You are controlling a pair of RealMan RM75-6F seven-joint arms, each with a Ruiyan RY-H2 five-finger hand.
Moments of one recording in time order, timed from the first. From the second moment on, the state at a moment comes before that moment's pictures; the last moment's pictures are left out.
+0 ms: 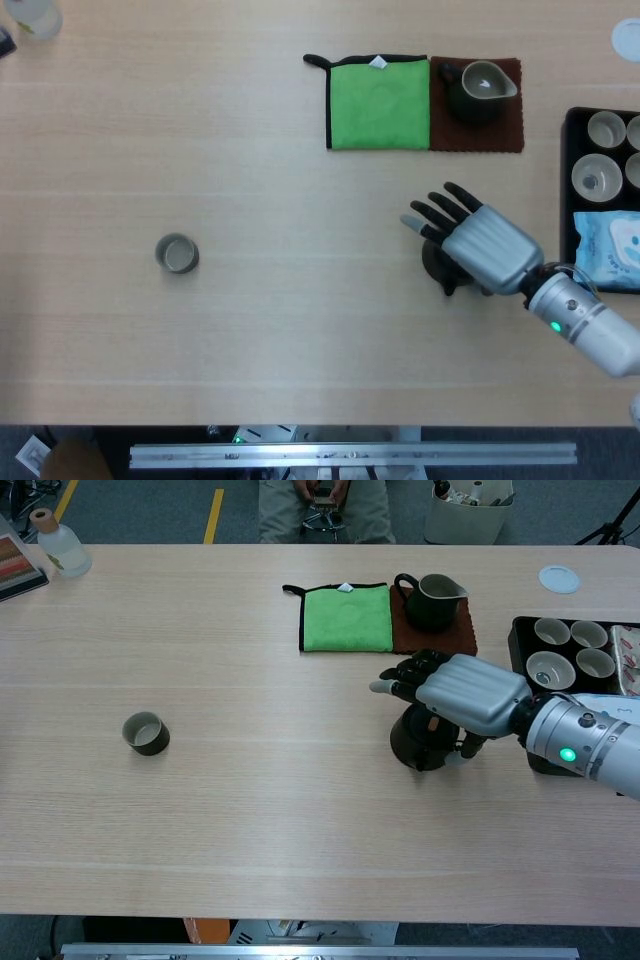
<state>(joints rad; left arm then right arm) -0.02 -1.02 0.01 -1.71 1.44 1.45 0.05 0.64 -1.44 -0.03 -1.61 -1.39 0.86 -0.55</state>
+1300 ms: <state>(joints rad) 0.00 -1.01 0.01 -1.71 1.43 1.46 0.03 0.68 -1.57 -0.02 -1.51 -1.25 0.83 -0.65</state>
